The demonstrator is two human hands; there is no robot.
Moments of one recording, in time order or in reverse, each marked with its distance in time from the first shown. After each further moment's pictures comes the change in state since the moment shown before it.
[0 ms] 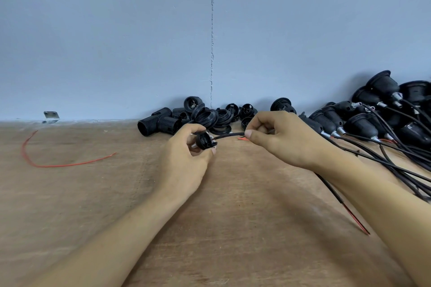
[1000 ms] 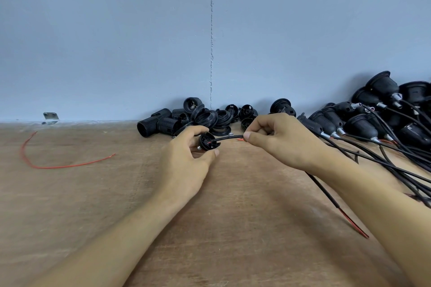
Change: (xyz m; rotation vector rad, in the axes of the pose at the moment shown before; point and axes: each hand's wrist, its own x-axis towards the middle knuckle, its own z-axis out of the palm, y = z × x) left_hand -0.001 -0.002 0.003 -0.040 -0.011 0.003; right_hand 0.001 0.003 0.004 0.084 -0.001 0.040
